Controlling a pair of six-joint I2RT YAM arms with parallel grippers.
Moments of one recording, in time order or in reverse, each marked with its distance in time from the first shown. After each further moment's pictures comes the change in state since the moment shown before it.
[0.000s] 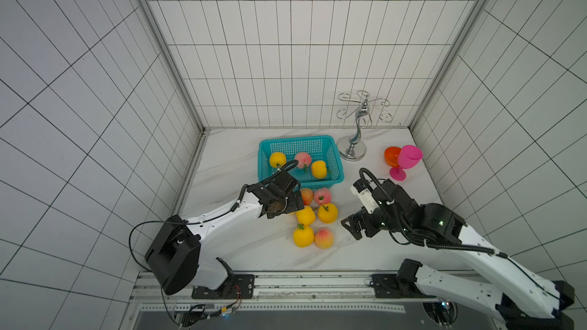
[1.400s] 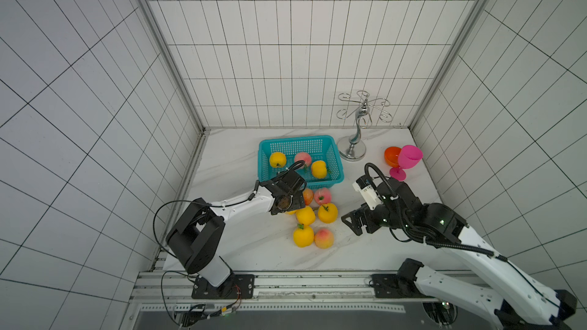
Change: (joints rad) left arm 0.002 0.177 0.042 0.059 -0.074 0.040; right arm -0.109 -0.012 -0.031 0.057 -0.087 -0.023
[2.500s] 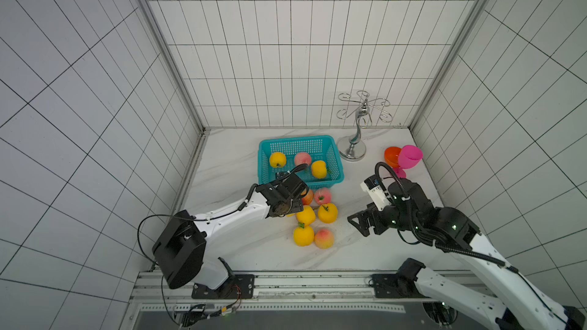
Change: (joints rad) left arm -0.100 -0.133 0.024 -0.136 -0.101 -0.067; right arm -0.075 -0.072 0.000 -0.042 -0.058 -0.051
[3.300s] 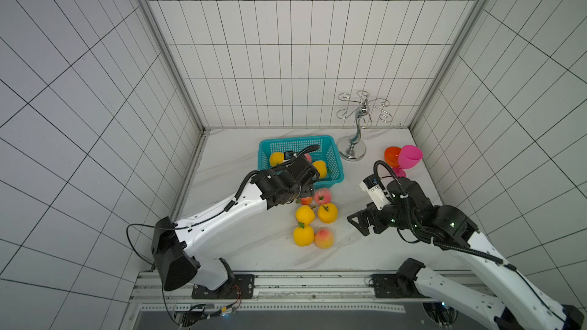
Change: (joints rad) left arm -0.045 -0.007 0.382 -0.189 -0.096 0.084; right arm -0.013 0.029 0.018 -0.009 -0.003 -0.016
